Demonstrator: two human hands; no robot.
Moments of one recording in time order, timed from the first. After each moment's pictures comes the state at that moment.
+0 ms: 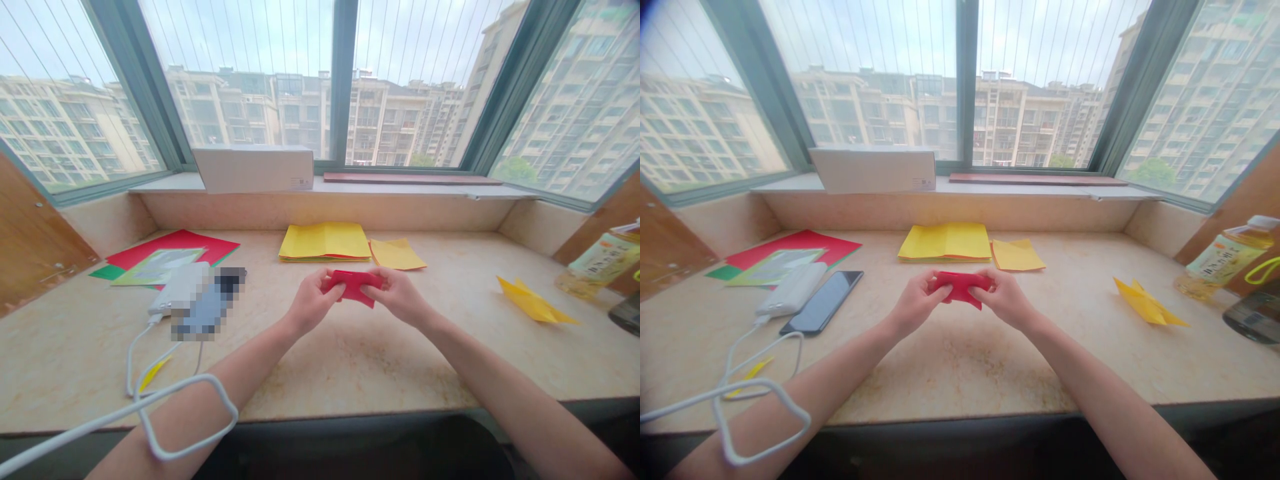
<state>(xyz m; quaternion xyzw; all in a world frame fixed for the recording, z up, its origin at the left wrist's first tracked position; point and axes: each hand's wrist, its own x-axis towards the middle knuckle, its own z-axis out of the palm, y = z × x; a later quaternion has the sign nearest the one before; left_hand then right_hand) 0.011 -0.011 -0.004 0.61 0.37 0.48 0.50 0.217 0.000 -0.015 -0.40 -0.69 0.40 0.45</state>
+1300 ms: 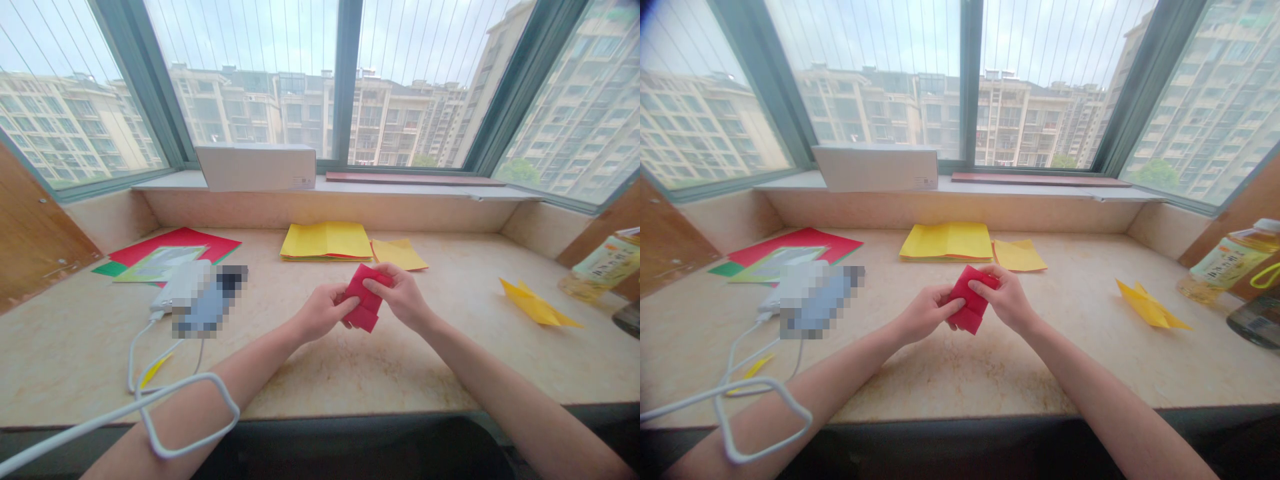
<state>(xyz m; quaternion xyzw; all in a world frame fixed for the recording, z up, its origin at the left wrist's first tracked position) 0.015 -0.017 -0.014 0.66 0.31 0.37 0.57 0.208 -0.006 -0.013 -0.38 -0.63 0.41 0.54</state>
